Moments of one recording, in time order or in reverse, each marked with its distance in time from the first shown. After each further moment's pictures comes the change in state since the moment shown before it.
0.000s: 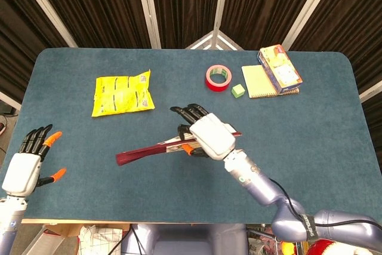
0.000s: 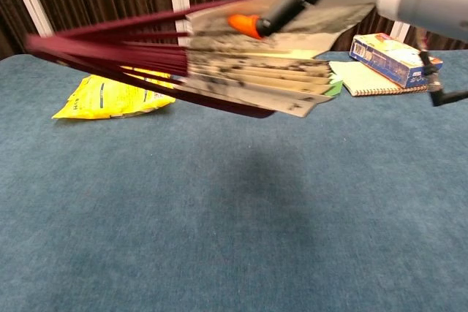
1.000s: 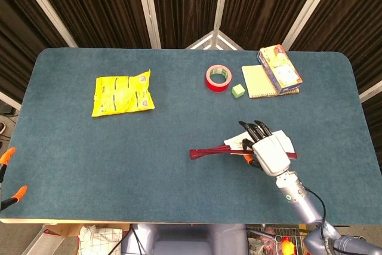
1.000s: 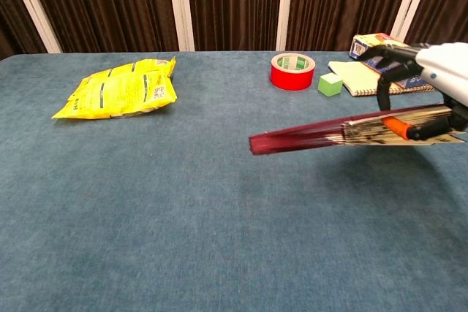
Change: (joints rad) left arm 0.197 0.147 0.025 -0.253 -0.100 0.145 0.349; right arm -0.330 -0.111 -0.281 0.566 -0.373 0.365 0.213
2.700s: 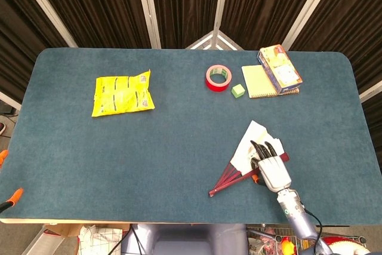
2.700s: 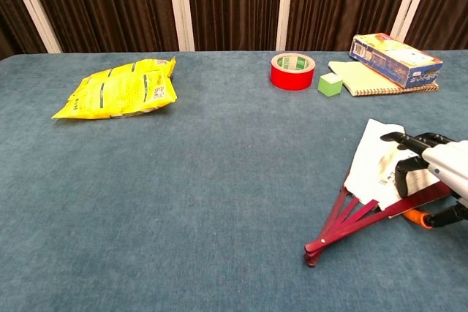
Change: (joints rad) left arm 0.039 0.002 0.011 -0.008 0.022 0.068 -0.010; right arm -0.145 -0.228 -0.077 0.334 0.062 -0.047 0.036
